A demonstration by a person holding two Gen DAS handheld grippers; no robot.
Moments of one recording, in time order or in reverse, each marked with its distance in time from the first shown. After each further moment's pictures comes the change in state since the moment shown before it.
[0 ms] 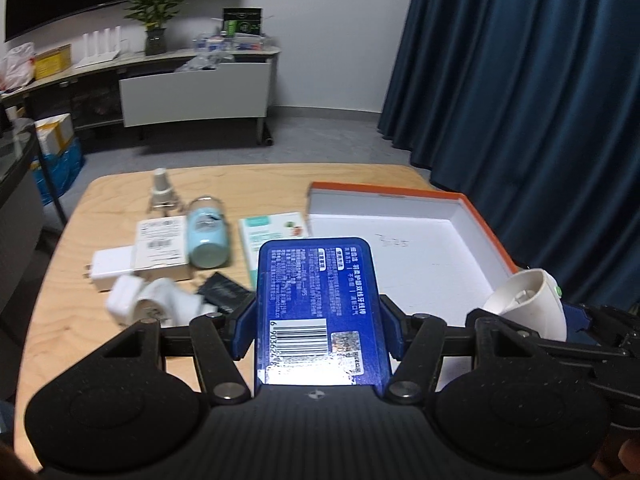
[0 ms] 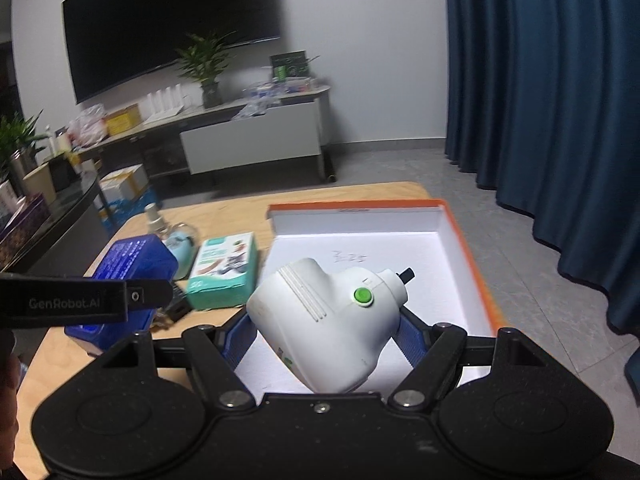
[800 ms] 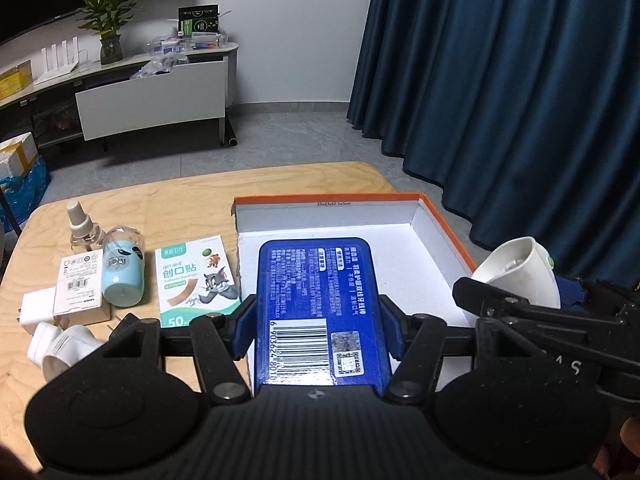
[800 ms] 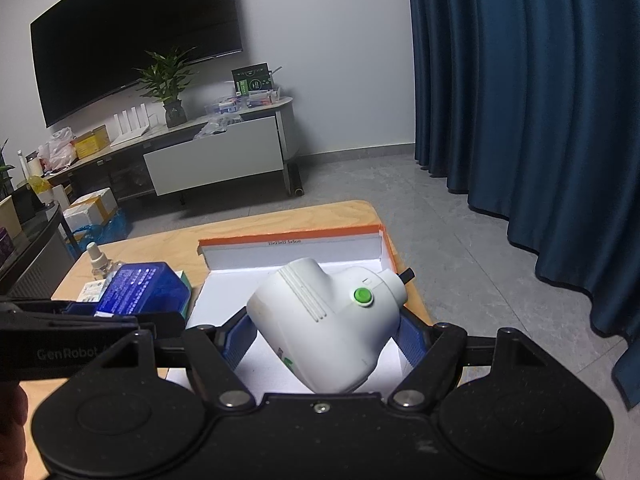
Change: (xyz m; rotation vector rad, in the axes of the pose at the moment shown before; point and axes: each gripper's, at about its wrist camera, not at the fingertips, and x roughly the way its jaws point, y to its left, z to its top) left arm 0.048 -0.051 0.028 0.058 0.017 -0.039; right arm 0.028 -0.051 0.029 0.029 -0.025 -0.050
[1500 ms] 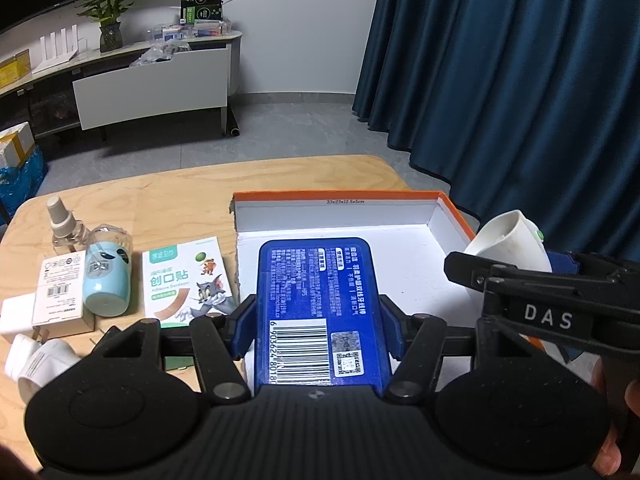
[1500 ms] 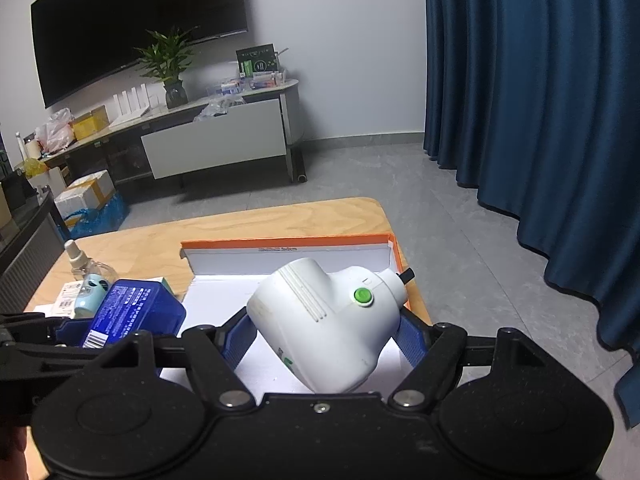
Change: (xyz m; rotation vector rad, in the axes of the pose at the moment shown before) left arm 0.031 0.003 0.011 -0.017 0.028 0.006; right arm 0.053 -0.004 0.026 -0.026 0.066 0.006
